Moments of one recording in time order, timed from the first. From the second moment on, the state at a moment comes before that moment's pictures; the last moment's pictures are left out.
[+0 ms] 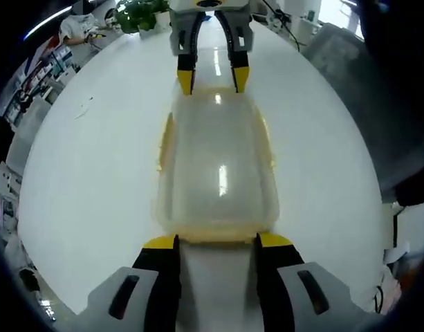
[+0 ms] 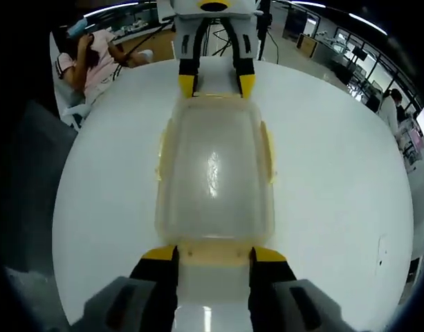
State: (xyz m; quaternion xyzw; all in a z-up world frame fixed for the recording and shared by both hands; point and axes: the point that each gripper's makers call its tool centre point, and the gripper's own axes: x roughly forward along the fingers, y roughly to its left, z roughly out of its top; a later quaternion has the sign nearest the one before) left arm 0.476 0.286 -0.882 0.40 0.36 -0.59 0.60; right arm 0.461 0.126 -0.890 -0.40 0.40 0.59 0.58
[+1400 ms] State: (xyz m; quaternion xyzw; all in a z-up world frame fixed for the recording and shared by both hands) left arm 0.471 0.289 -0.854 0.43 0.35 -0.55 0.63; right arm 0.463 0.128 -0.860 -0.41 0.37 0.60 0.58
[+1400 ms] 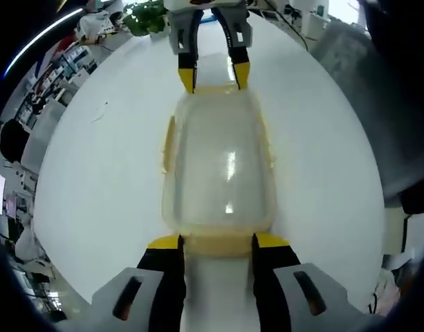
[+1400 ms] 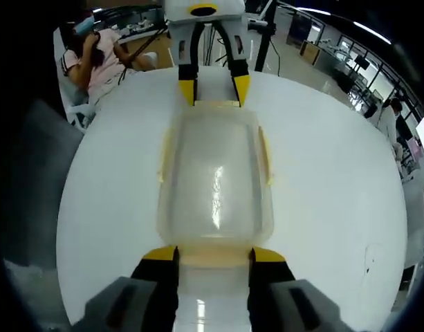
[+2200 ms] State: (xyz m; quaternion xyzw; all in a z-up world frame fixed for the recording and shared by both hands) left arm 0.472 0.250 -0.784 0.43 0.33 -0.54 0.65; right arm 0.467 0.091 -0.788 -0.44 0.35 0.59 0.58
